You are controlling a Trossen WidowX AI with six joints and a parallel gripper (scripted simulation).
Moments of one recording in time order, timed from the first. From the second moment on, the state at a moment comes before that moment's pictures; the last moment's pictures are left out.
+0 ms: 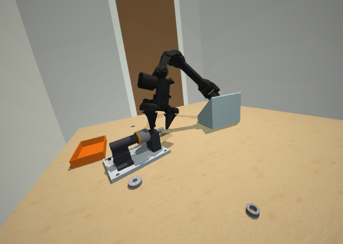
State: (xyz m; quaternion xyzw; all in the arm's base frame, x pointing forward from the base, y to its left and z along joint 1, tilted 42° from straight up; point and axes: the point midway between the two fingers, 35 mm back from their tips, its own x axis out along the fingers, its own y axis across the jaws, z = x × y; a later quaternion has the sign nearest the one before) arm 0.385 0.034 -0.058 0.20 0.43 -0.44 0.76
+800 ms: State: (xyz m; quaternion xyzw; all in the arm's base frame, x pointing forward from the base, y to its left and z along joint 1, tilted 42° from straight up) arm 0.390 0.033 -0.032 -0.30 0.70 -0.18 0.62
